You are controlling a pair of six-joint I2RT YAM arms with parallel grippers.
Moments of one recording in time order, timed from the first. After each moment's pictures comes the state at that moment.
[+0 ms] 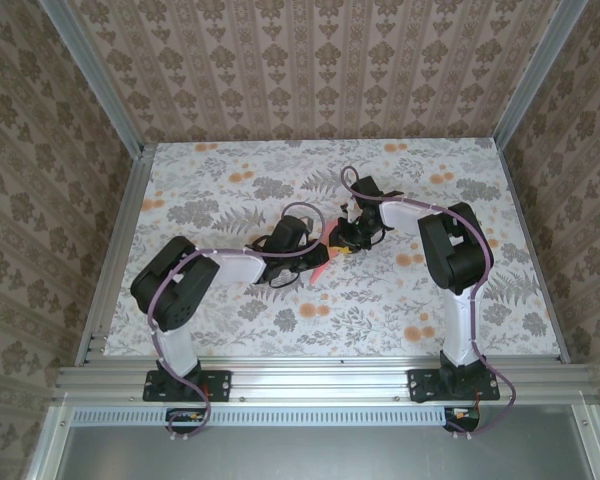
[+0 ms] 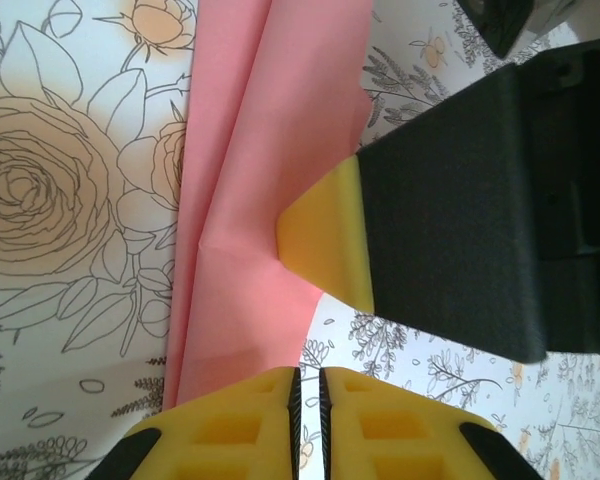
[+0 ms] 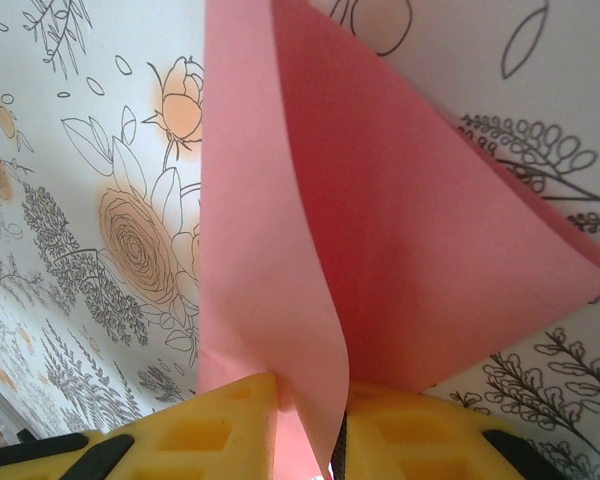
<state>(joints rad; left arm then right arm) -0.77 1.83 0.89 0.23 0.25 -0.86 0.34 2.09 1.36 -0.55 -0.54 0.51</state>
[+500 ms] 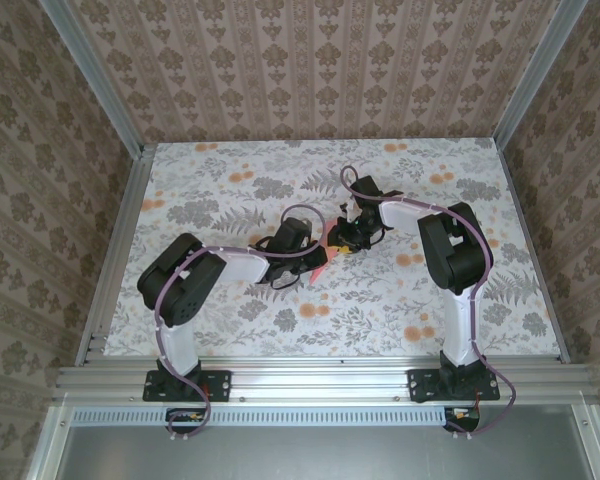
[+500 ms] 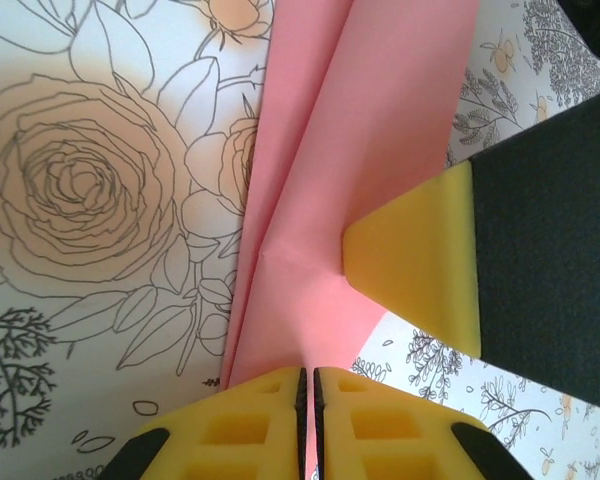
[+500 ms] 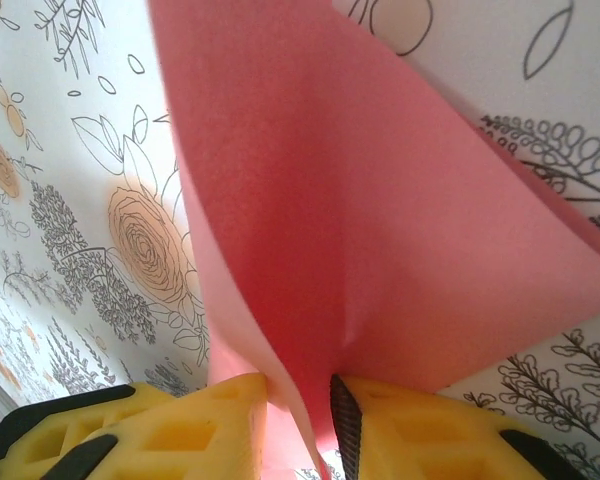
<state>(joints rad) -0.78 1.87 0.89 0.22 0.19 -0.90 0.34 2.09 1.37 -0.55 -0.54 0.51</state>
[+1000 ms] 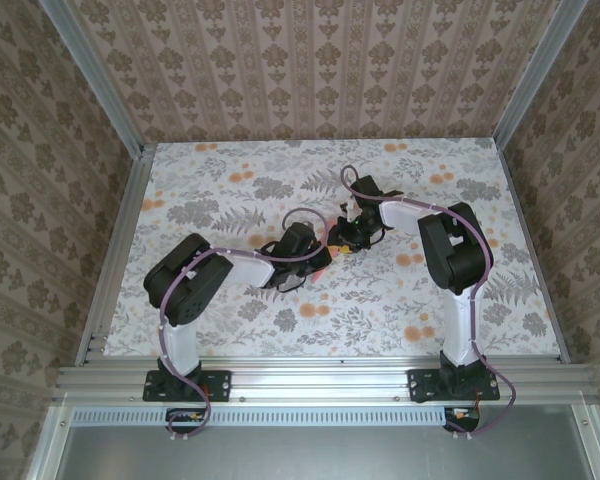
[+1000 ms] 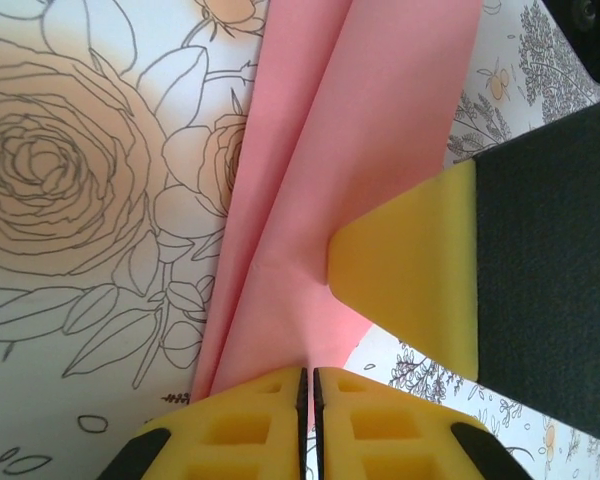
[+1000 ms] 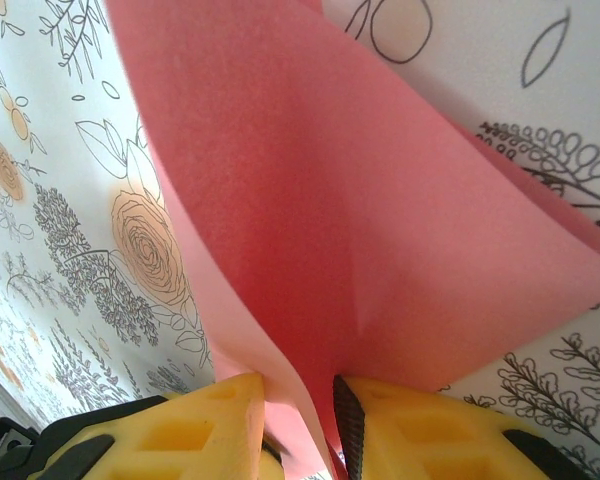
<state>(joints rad) -0.82 1.90 0.88 0.30 0.12 -1.00 0.34 2.09 1.37 -0.55 -0.54 0.51</state>
